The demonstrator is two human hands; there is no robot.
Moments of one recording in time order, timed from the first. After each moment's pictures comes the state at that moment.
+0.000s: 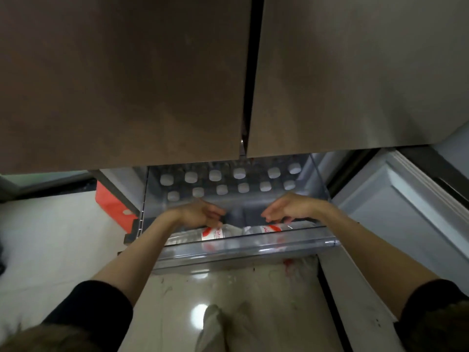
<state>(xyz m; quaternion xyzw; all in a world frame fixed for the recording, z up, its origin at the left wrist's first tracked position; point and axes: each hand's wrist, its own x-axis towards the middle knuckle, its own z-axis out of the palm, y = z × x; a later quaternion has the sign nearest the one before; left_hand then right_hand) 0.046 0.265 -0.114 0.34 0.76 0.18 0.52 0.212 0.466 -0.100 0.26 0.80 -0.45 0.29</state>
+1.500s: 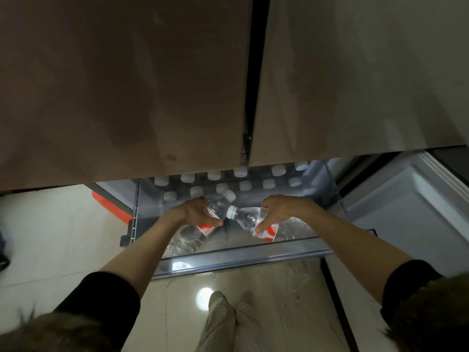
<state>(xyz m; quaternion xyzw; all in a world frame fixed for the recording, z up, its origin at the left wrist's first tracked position) 0.023 0.290 -0.144 0.31 0.83 0.07 0.45 0.168 0.464 -0.127 0.22 0.85 -0.28 0.38</state>
